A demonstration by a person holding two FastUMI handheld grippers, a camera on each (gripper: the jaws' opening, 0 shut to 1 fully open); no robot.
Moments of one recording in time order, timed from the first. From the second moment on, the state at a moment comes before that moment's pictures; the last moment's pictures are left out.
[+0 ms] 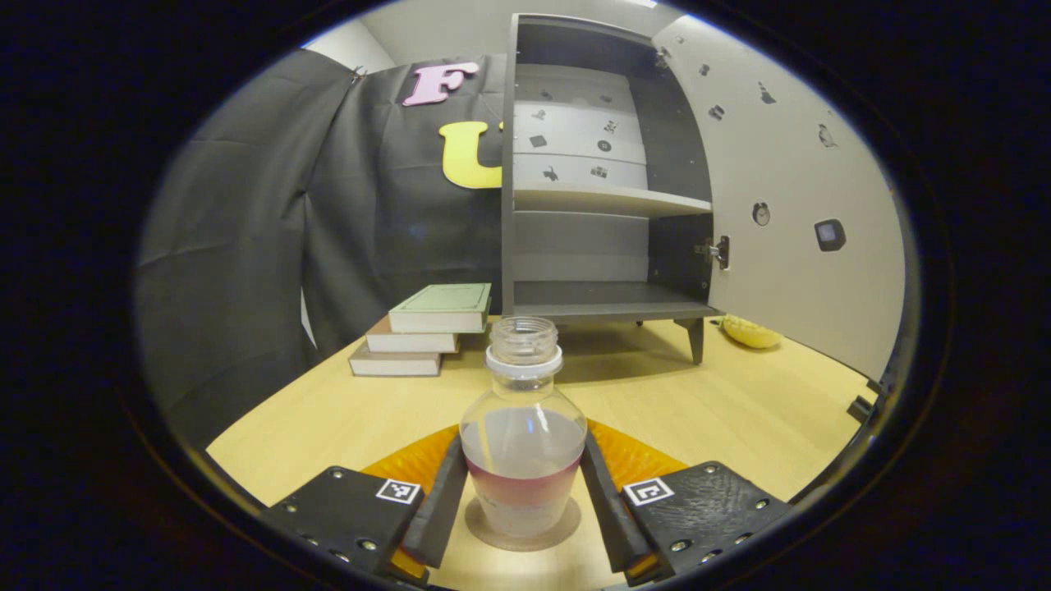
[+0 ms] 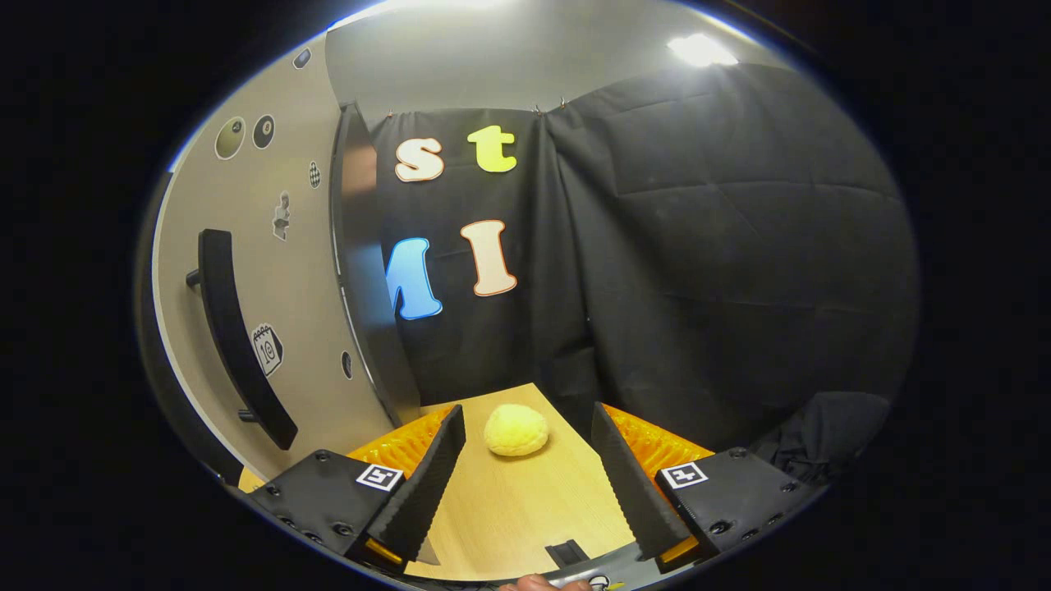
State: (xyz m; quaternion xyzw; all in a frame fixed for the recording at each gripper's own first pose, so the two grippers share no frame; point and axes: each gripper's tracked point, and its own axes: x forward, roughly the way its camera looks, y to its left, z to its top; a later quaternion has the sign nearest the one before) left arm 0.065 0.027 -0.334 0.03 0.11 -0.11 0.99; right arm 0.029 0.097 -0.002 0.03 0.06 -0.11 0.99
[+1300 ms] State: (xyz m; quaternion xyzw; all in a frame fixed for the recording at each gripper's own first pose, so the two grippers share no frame) left arm -0.045 -0.008 -0.057 0.04 -0.03 0.02 1.00; right arm 0.127 0.121 0.002 0.00 0.07 0.07 1.00
